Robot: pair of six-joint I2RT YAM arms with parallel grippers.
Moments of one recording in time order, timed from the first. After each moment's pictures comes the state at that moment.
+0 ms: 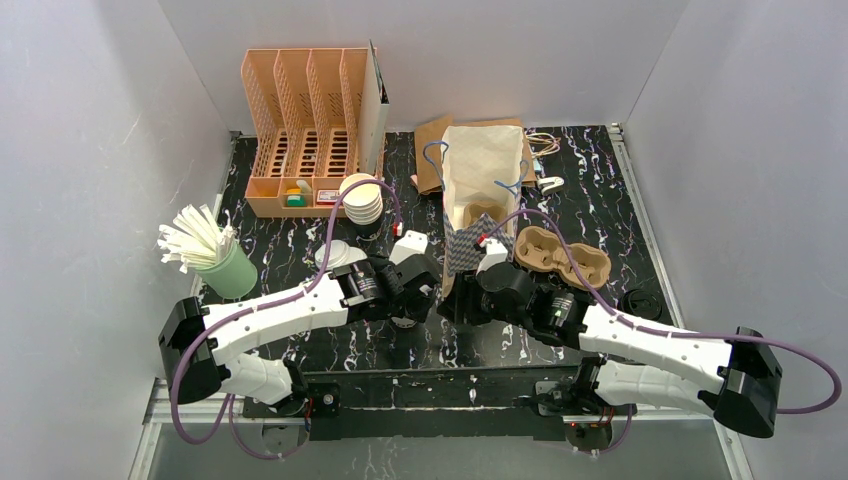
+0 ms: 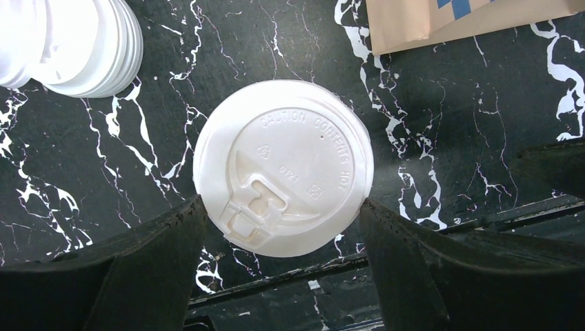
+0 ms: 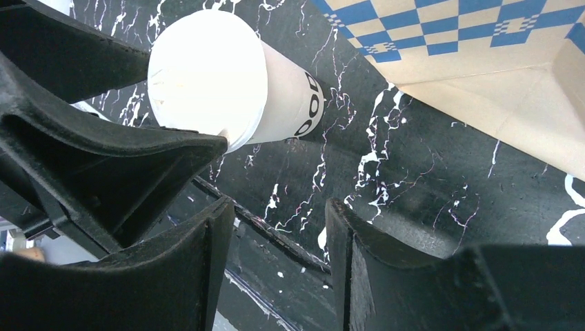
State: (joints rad) left arm -1.13 1.32 1.06 -0.87 -0.49 -0.69; right arm 1.11 0.99 0.66 -0.27 0.14 0.82
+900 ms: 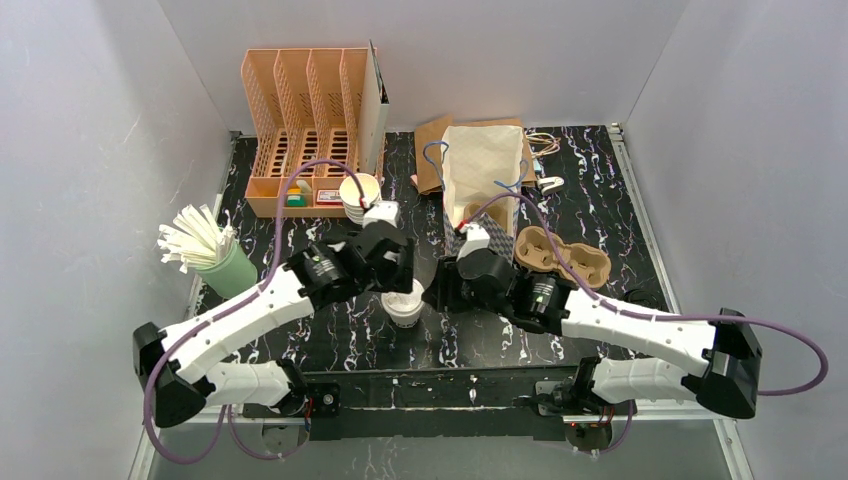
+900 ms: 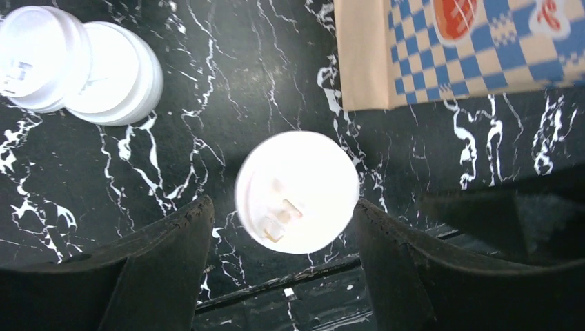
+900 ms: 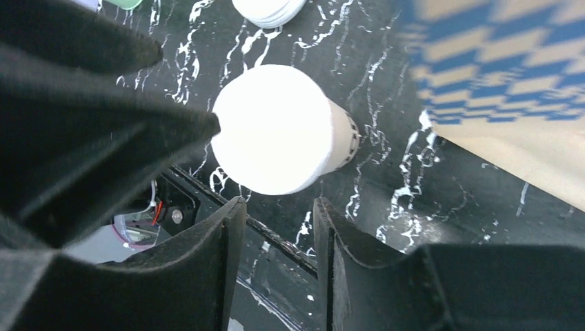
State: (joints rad) left arm -1.00 1.20 1.13 -0.86 -0.39 -0.66; right arm 1.14 1.13 0.84 -0.31 0.19 0.82
